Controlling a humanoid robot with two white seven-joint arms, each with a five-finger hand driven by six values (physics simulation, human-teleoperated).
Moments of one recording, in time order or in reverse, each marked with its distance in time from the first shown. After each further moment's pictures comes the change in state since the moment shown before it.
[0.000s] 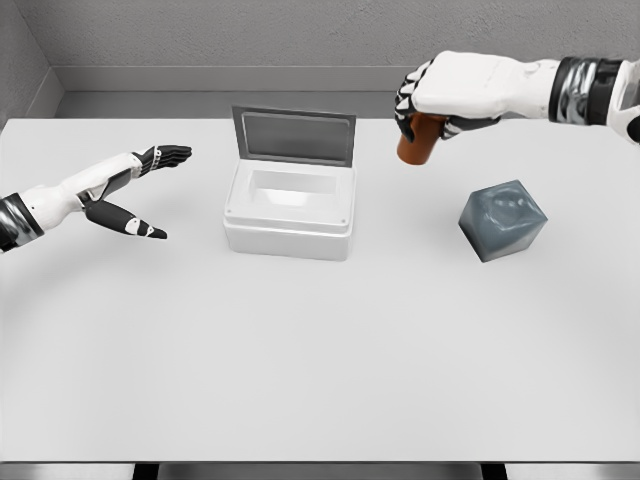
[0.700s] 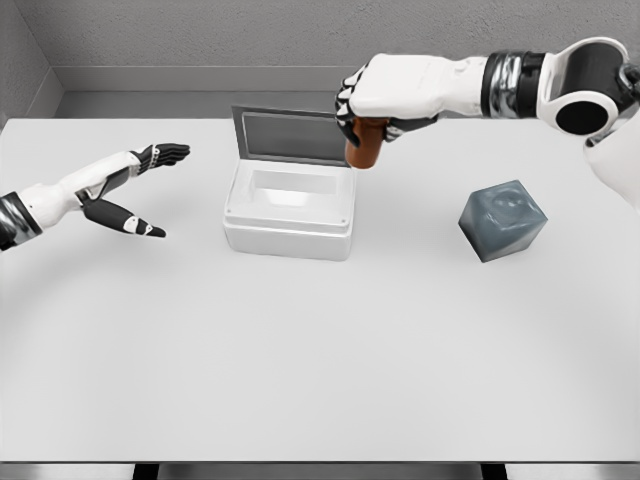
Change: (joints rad) left arm -0.006 0.001 0.002 0.013 0.004 0.000 0.000; right arm -0.074 0.136 0.089 0.059 0.003 0.001 0.000
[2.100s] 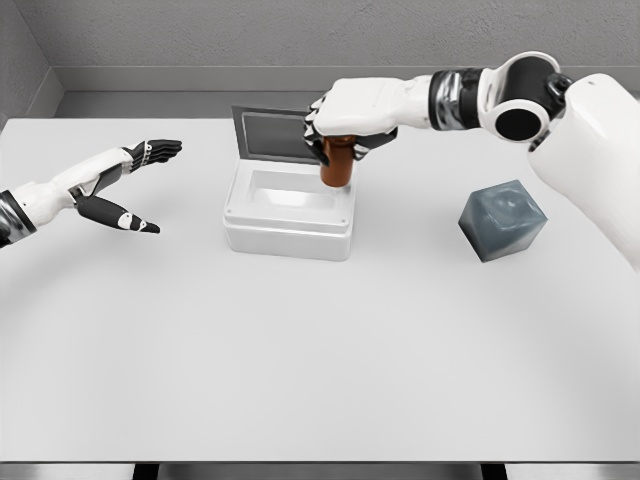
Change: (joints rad) left arm -0.005 -0.001 0.003 0.024 0.007 0.000 0.000; right arm -0.025 0.120 0.075 0.131 0.035 0.001 -0.001
